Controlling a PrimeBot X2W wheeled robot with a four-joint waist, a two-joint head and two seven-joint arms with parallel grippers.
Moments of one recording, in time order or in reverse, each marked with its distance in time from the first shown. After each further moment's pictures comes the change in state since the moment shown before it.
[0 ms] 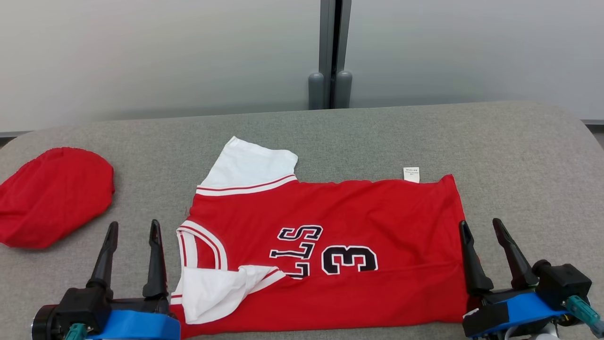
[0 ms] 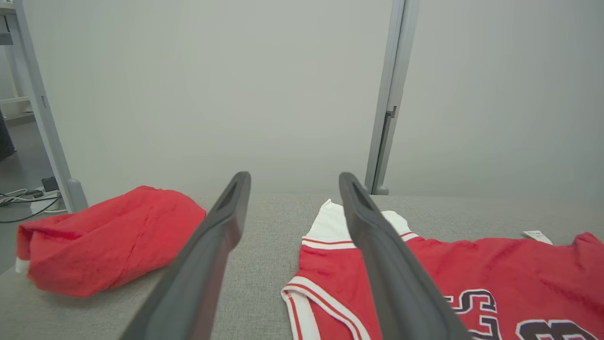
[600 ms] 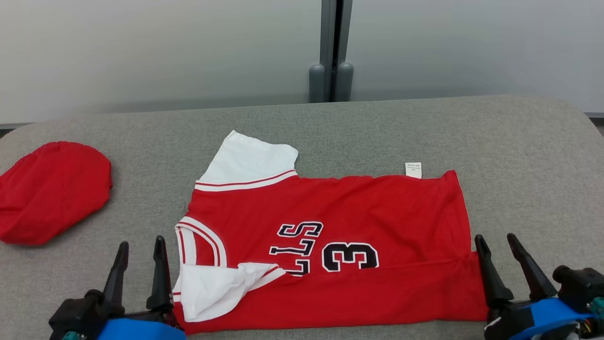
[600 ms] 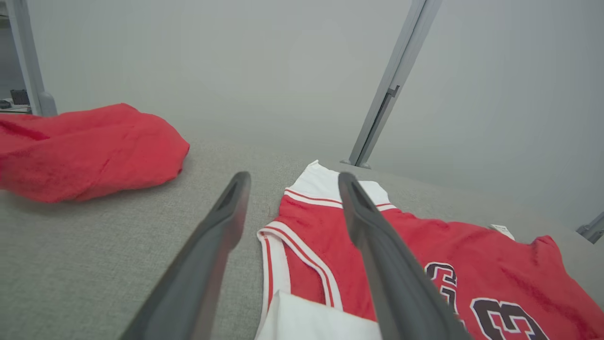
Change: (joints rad) left arm 0.029 0.103 -0.172 0.026 -0.336 0.088 0.000; right arm 0.072 -0.089 -0.007 -0.060 0.136 0.000 0.140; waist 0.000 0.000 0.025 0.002
